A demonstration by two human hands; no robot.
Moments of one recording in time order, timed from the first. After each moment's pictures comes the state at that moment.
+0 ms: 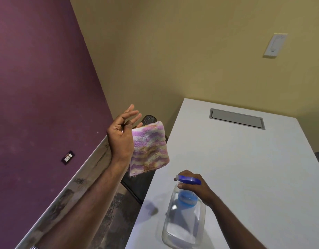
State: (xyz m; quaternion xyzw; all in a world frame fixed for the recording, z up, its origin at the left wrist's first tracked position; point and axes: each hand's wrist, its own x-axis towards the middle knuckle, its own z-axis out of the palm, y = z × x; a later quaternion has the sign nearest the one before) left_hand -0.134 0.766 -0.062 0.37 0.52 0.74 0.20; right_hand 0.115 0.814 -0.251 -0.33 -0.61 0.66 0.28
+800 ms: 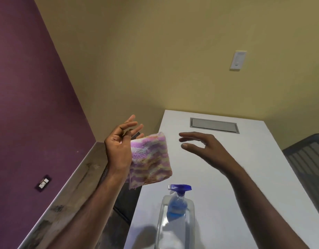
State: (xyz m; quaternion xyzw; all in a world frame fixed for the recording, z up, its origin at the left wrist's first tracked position) left_hand -0.099 0.772 -0.036 0.38 0.48 0.73 0.29; right_hand 0.148 0.836 -0.037 -0.42 -0.76 0.39 0.31
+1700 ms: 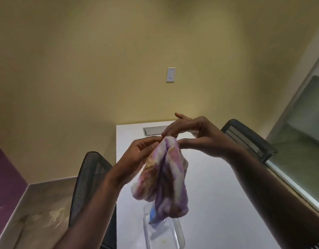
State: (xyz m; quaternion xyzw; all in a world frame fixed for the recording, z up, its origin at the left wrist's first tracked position) left_hand -0.085 0.761 0.010 0.63 0.21 0.43 0.62; right_hand 0.133 0.737 0.078 -0.32 -0.83 0.26 0.37
